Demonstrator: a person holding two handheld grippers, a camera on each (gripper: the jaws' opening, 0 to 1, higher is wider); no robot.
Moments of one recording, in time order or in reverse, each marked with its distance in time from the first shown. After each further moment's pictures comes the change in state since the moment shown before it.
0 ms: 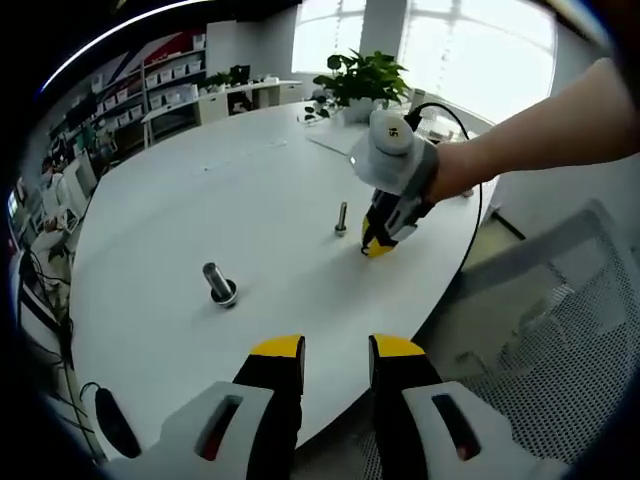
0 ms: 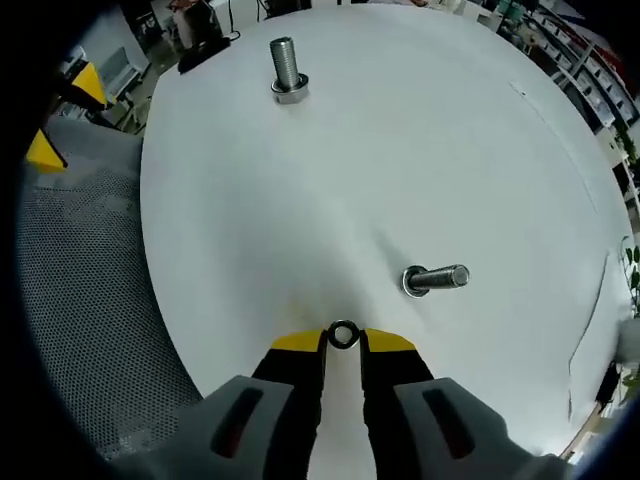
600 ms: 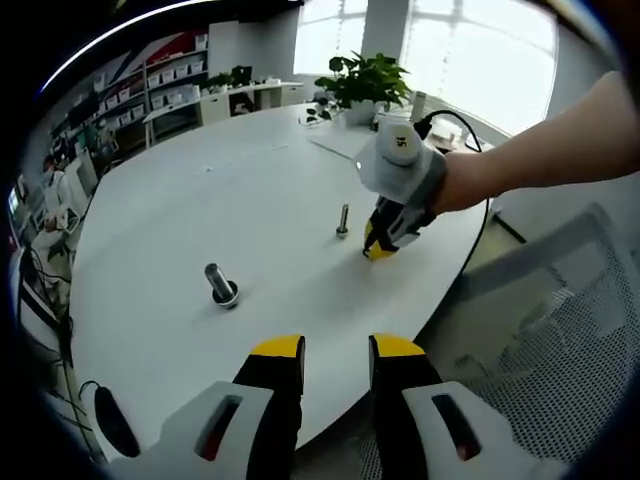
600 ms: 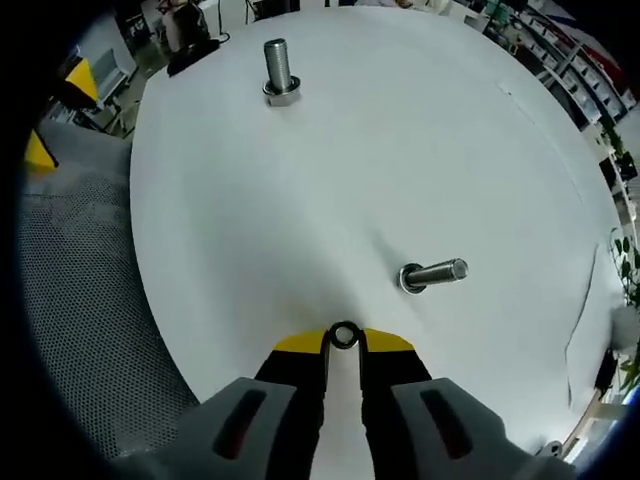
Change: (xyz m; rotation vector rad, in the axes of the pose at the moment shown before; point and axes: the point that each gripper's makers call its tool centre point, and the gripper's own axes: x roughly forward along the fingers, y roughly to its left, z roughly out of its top) left arm -0.002 0.004 0.003 -0.016 -0.018 0.011; right arm -0.001 -0.001 0.000 0.057 -0.029 -0.057
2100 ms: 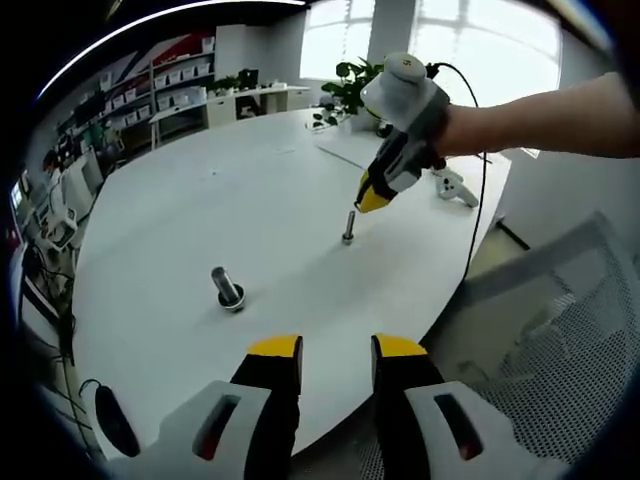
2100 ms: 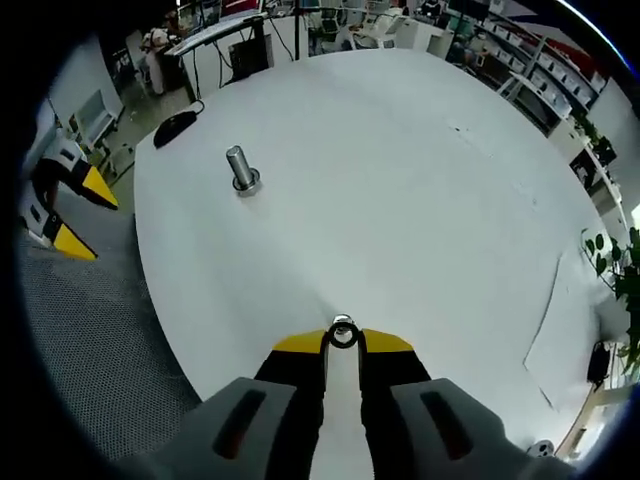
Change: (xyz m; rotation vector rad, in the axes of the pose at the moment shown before) left arm -0.001 0.002 0.003 -0.008 -0.012 0.007; right arm -0.067 -0.043 0.050 0.080 -0.156 -0.050
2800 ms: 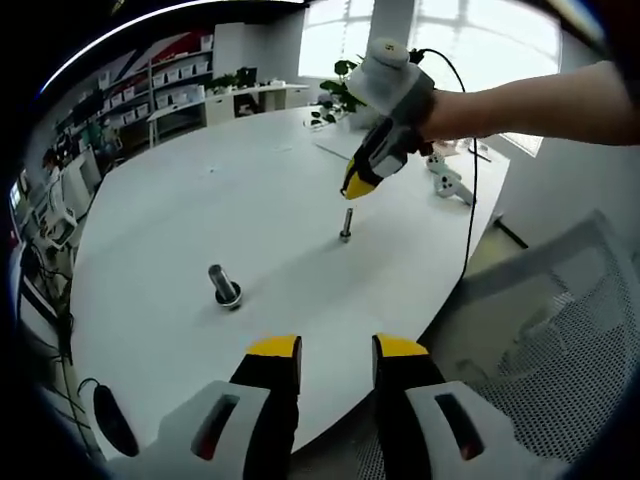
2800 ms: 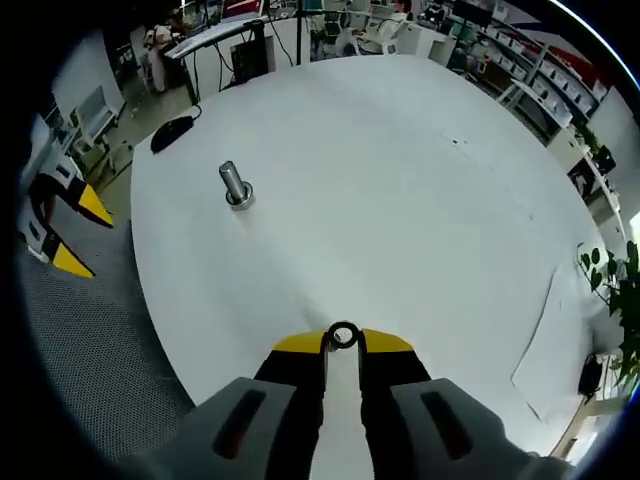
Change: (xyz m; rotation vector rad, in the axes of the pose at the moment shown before) left arm 0.001 -0.002 -0.003 0.000 0.011 -0.008; right arm 0.001 -0.009 0.016 -0.028 -0.003 -0.010
